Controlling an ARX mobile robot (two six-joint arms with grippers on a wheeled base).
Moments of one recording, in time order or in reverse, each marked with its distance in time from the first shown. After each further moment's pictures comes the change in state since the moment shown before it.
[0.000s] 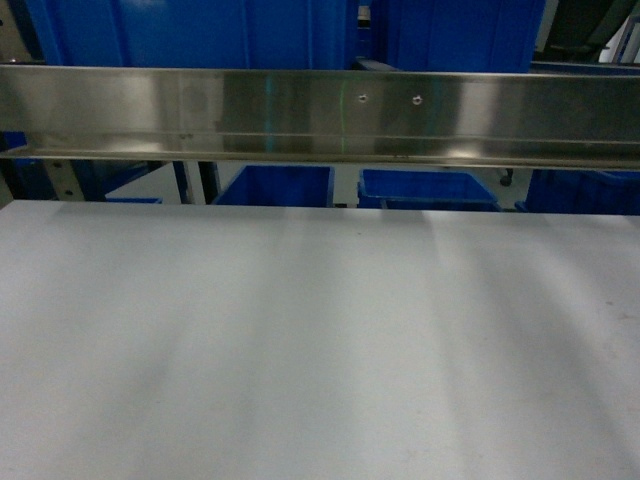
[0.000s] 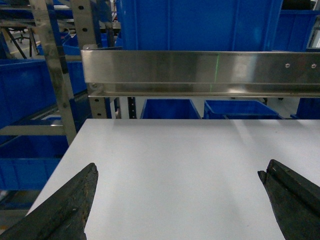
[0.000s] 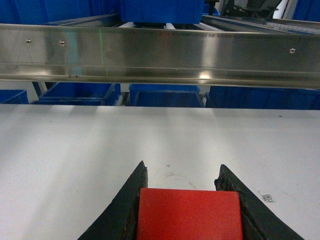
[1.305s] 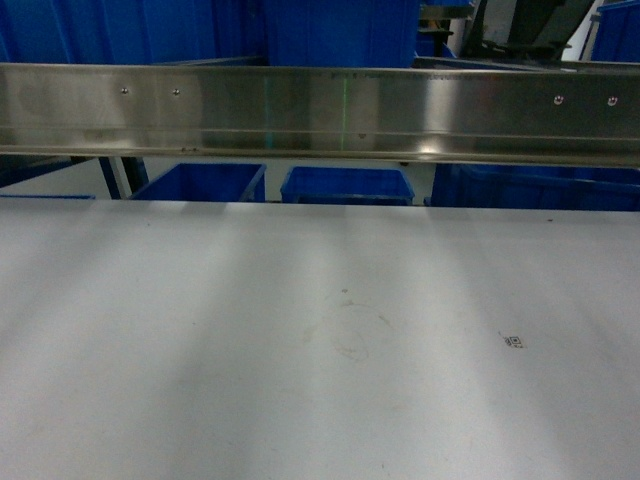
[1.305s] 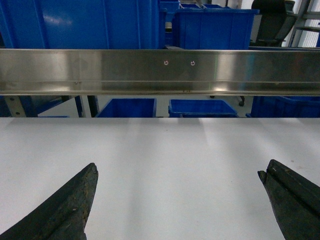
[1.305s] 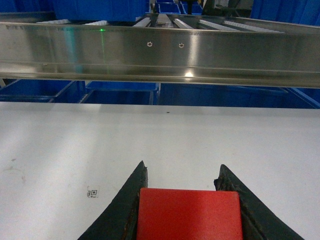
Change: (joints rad) left arm 0.000 0.000 0.000 0.000 0.000 0.000; right arm 0.000 -0.002 -0.001 0.001 -0.003 -0.003
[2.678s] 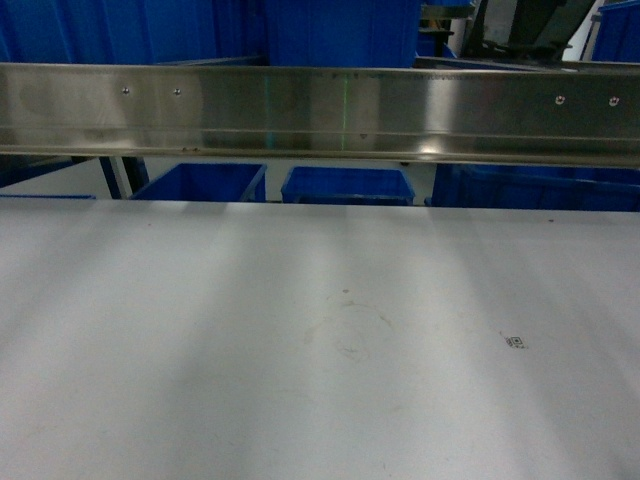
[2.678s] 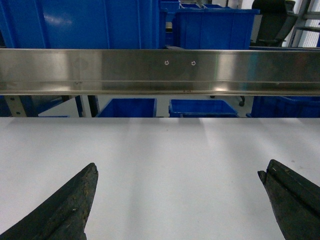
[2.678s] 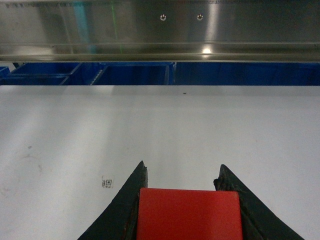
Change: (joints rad) left arm 0.000 0.000 0.000 0.000 0.000 0.000; right arm -0.036 0.148 0.153 -0.147 -0.105 0.041
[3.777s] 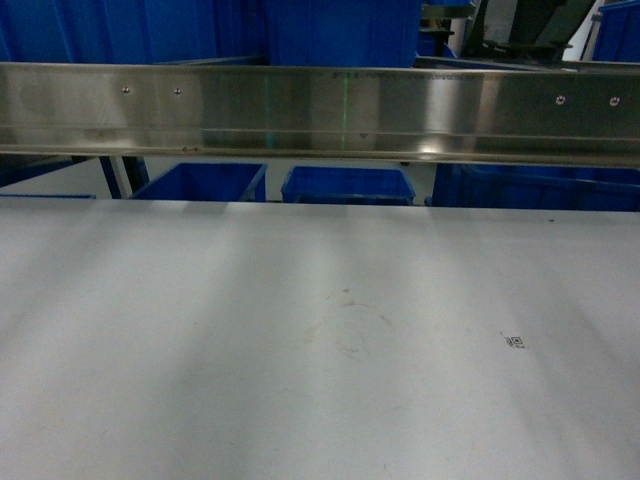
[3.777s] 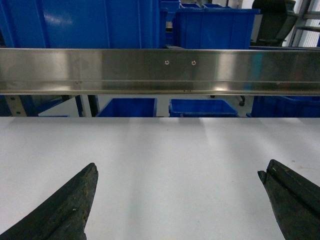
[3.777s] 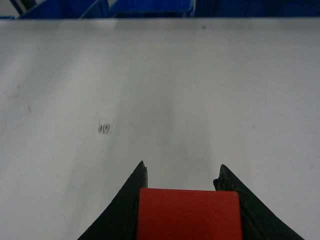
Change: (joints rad) left arm 0.000 0.000 0.000 0.000 0.000 0.000; right arm -0.073 0.233 -0.052 0.087 -0.142 -0.040
